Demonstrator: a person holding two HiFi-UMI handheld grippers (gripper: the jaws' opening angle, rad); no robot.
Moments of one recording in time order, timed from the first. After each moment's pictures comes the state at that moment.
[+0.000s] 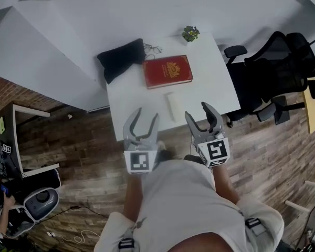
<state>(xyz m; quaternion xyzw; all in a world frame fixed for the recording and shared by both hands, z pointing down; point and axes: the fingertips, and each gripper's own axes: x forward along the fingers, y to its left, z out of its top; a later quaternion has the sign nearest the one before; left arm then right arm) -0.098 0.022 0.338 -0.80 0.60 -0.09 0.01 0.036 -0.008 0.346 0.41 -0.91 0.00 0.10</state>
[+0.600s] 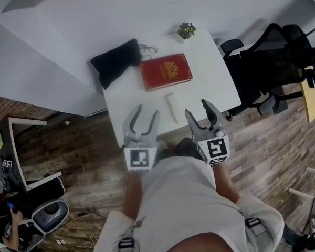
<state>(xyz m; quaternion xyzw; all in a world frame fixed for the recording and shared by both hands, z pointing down) -0.116 -0.016 0.349 -0.82 0.57 -0.08 0.00 0.020 -0.031 0.358 0.45 -0.88 0.02 0.13</state>
